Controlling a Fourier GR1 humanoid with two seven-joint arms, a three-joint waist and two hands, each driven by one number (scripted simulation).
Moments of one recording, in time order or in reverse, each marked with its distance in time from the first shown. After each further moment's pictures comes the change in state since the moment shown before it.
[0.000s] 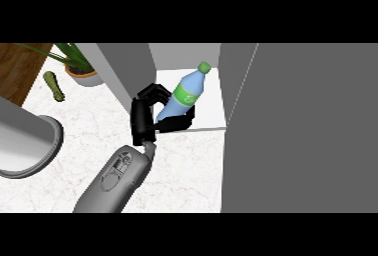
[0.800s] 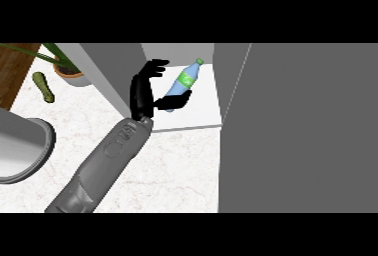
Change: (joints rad) left arm -0.244 0.072 -0.028 0.305 -0.105 0.035 0.032; right arm -0.018 0.010 0.011 0.020 0.006 -0.004 -0.002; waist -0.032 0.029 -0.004
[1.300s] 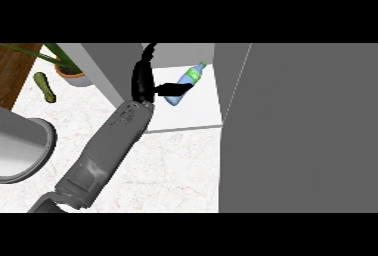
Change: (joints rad) left arm -0.187 -0.036 0.128 0.318 0.040 -0.094 -0.123; right arm 0.018 -0.012 0.001 0.002 0.004 0.015 -0.024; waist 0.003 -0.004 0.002
